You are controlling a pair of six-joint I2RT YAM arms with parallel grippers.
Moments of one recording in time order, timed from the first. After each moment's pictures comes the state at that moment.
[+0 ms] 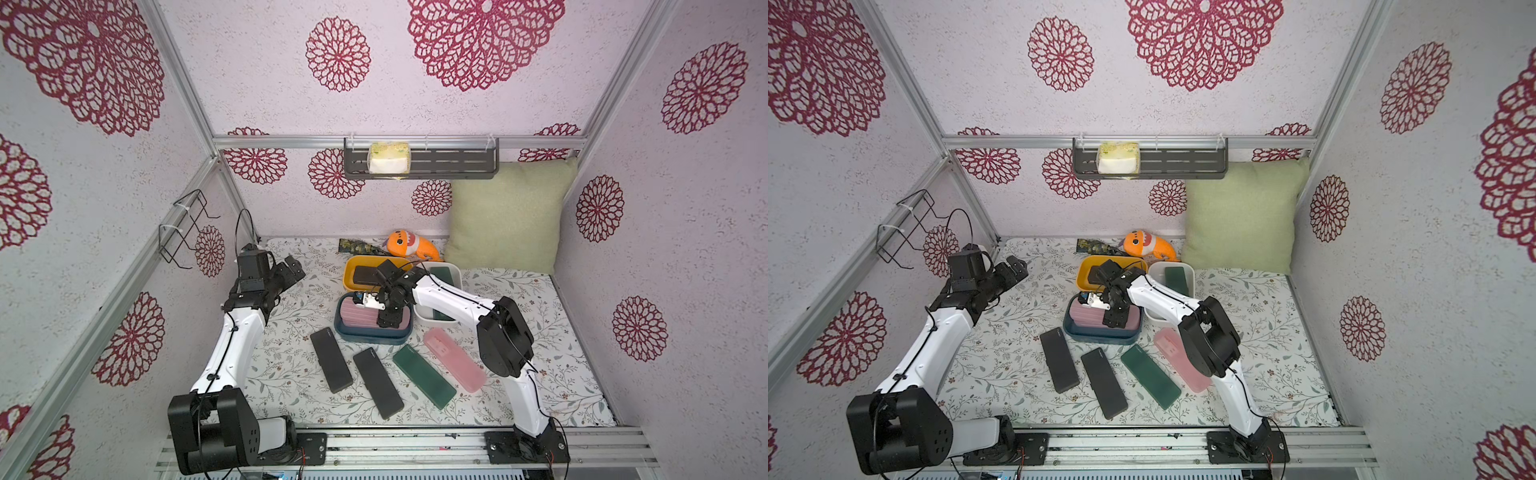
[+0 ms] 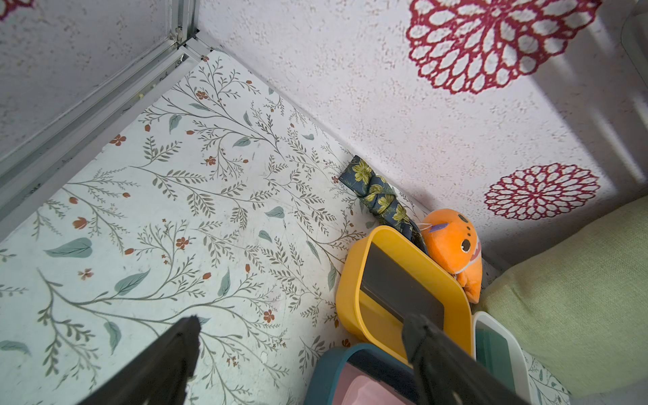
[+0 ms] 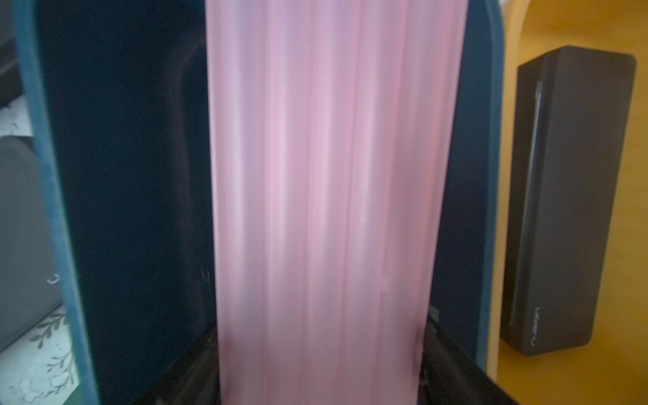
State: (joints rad) left arm 0.13 1.32 1.05 -0.33 0.10 -0.55; right arm 0.82 2.15 1.83 -0.87 -0.06 -0.68
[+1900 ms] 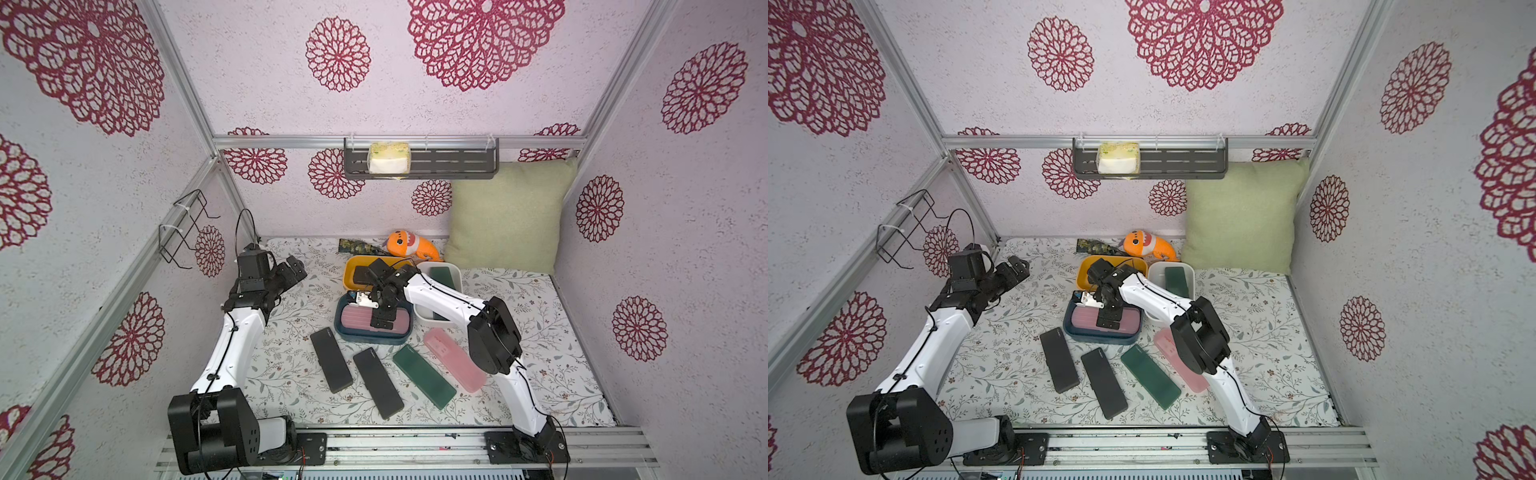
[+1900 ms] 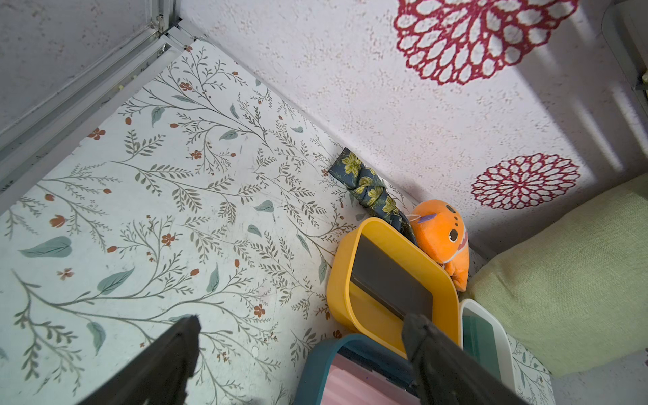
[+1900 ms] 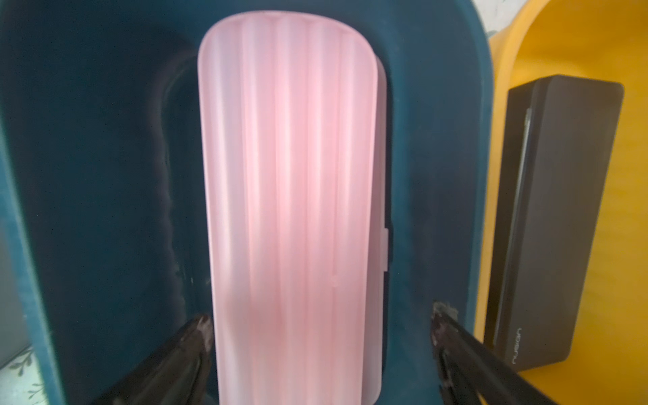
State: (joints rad) left arm 0.12 1.32 1.05 -0.33 0.15 -0.55; right arm 0.85 2.23 1.98 -0.94 -0.02 -0.68
